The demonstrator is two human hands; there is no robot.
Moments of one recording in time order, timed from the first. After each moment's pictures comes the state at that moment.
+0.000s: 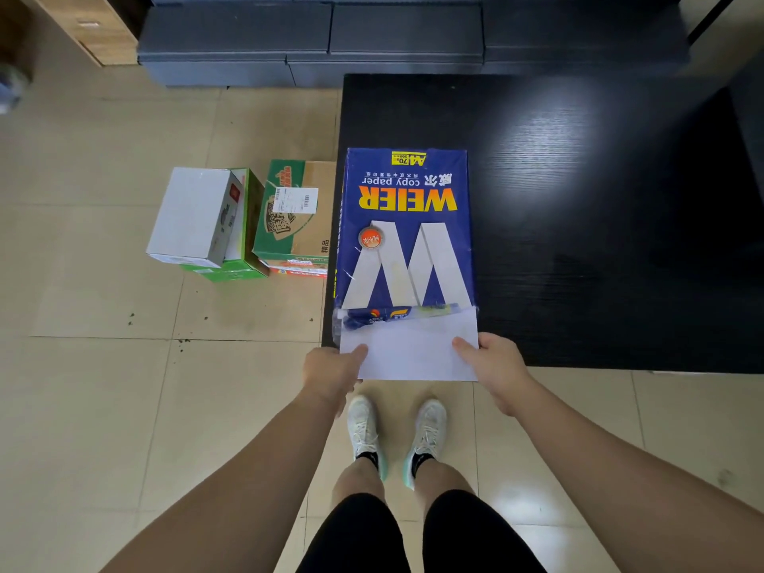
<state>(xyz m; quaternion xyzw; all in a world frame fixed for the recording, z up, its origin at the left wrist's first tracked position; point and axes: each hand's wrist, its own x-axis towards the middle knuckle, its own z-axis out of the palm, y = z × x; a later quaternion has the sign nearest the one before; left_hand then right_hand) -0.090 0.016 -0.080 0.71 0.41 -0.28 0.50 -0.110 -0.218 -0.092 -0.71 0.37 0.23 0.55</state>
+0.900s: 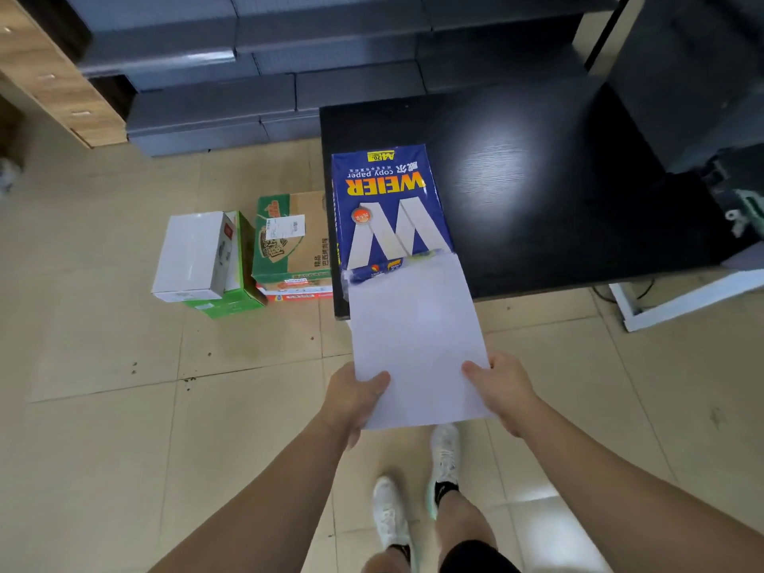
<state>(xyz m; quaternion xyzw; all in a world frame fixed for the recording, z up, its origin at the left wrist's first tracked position) -0.233 0.055 -0.048 0.68 0.24 -0.34 0.61 -0.274 -0.165 -0.044 -0.73 0.39 0.14 0.55</state>
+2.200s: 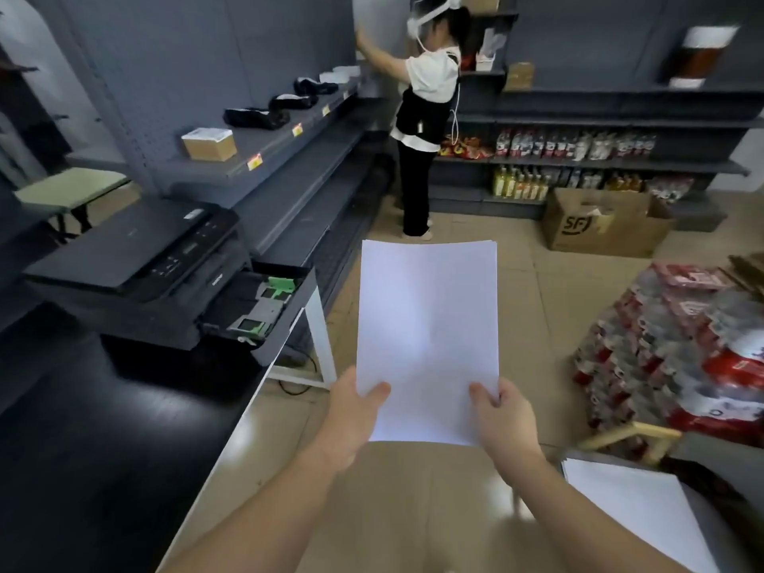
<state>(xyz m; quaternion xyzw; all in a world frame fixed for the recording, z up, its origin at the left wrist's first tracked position) -0.448 -0.401 0.148 0.63 -0.42 -0.49 0.44 -0.654 -0.399 0.149 -0.41 0.69 -0.41 0.43</state>
